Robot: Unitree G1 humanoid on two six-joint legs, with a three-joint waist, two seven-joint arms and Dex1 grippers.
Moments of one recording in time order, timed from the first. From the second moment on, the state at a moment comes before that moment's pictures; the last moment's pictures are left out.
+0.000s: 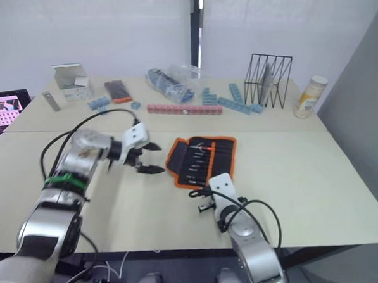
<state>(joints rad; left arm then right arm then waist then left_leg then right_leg) -0.83 0.56 -0.08 0.66 0.06 0.13 -1.31 -0.03 -0.08 0.24 -0.48 -0.09 0.80 0.11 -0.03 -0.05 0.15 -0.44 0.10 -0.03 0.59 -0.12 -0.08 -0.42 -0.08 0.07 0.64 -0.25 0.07</state>
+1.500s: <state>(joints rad) -0.23 0.47 0.32 -0.01 -0.25 0.64 -0.39 -0.10 -0.13 0.18 -0.32 -0.06 0.65 0.16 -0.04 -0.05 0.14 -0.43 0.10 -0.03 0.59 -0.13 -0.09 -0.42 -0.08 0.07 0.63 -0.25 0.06</state>
